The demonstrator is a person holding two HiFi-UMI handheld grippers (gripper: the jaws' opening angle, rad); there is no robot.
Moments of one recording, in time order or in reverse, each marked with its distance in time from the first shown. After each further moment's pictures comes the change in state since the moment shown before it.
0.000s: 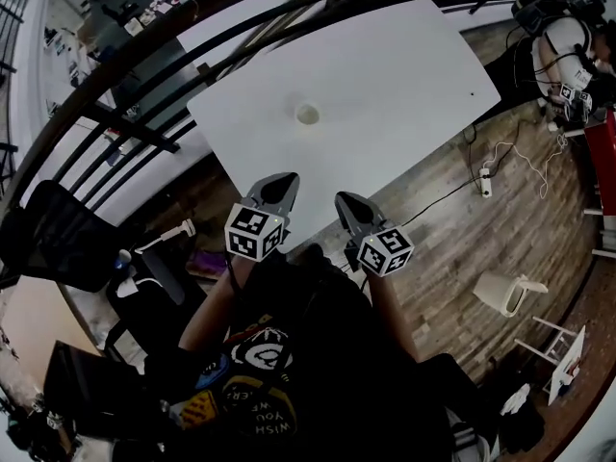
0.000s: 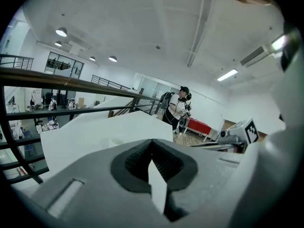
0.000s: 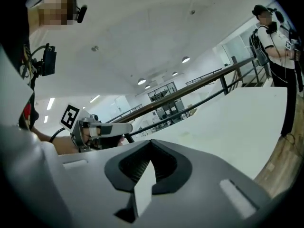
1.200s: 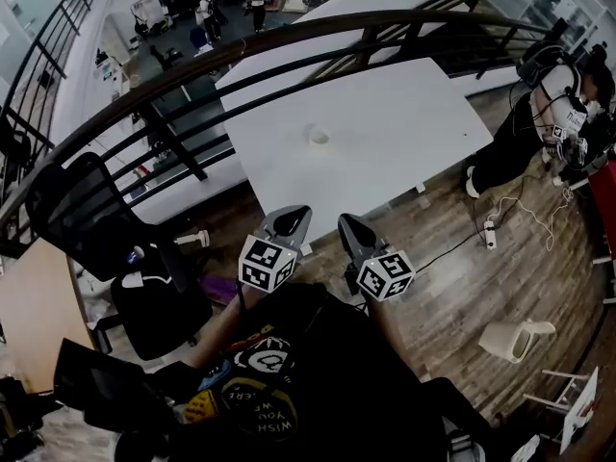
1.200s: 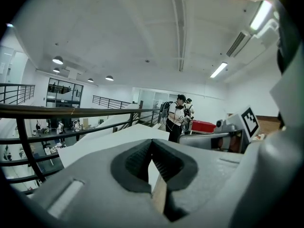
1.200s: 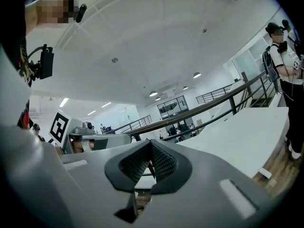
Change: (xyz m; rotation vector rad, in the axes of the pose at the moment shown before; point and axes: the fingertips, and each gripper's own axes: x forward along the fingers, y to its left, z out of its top) left arm -0.120 -0.130 0.004 0.158 -0.146 0.095; right arm -0.109 0.110 0.026 -0.121 -0.156 0.093
